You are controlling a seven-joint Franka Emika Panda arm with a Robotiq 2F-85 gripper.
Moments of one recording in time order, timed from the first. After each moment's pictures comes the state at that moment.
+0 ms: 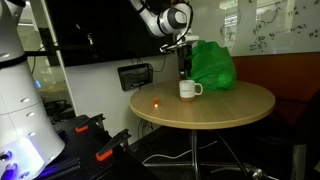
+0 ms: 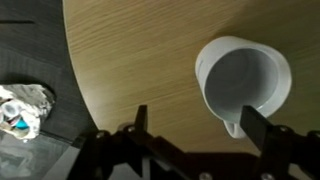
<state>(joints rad) 0.01 0.50 -0.11 -1.85 -0.03 2.31 1.20</state>
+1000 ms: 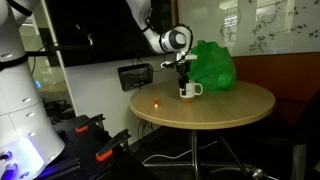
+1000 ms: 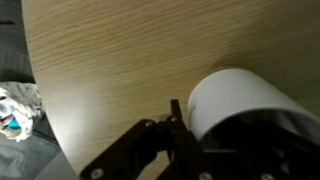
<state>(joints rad) 0.07 0.71 -0.13 -1.75 0.00 2.35 1.17</state>
